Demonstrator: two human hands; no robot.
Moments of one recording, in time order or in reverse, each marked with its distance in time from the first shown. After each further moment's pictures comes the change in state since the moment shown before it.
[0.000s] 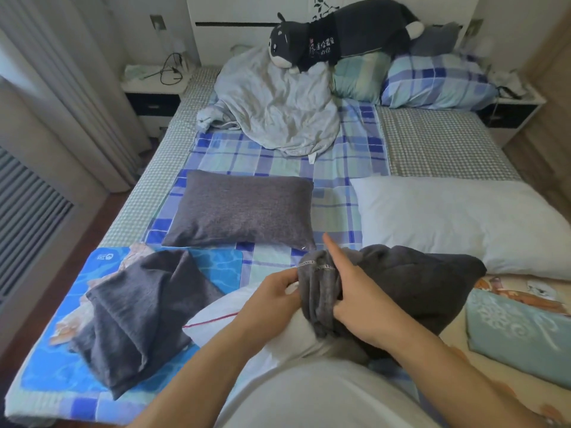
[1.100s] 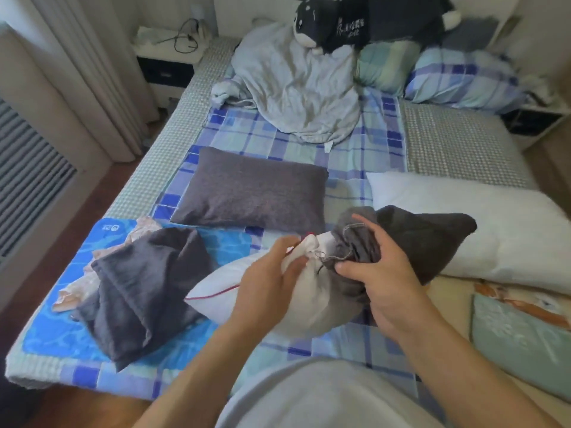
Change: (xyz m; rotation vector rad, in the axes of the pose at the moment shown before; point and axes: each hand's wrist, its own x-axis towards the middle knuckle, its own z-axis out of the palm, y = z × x) left_hand -0.002 -0.025 -0.036 0.452 0.408 0.236; right_hand 0.022 -0.026 0.018 0.709 0.296 0.068
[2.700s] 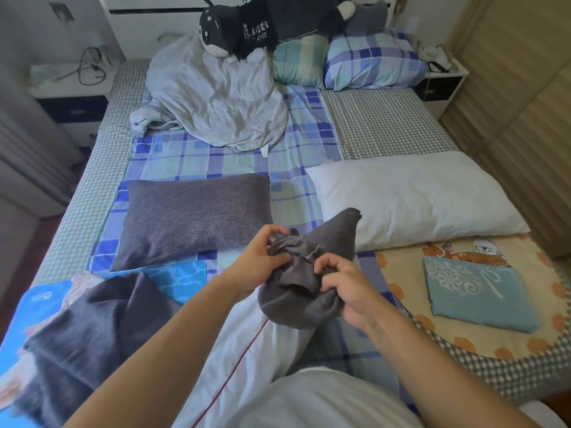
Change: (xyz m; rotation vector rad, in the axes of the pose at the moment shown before) left_hand 0.113 0.003 0.085 -0.537 -0.584 -0.185; right_hand 0.040 0.070 -0.075 0.216 -0.076 0.234
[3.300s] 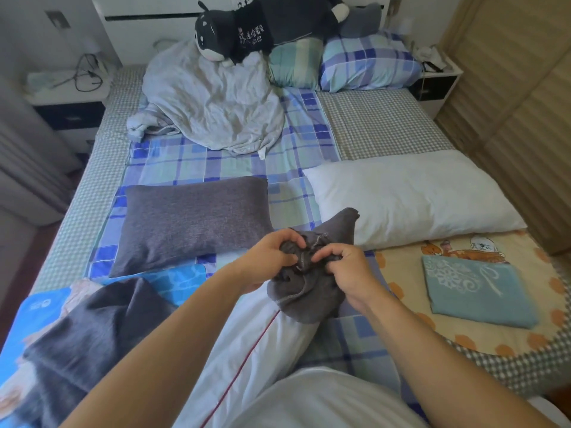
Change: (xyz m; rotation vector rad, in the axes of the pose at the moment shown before) left_hand 0.009 0.025 0.015 0.122 -0.129 -0.088; right_hand 0.027 0.000 -0.011 -0.321 0.278 -0.192
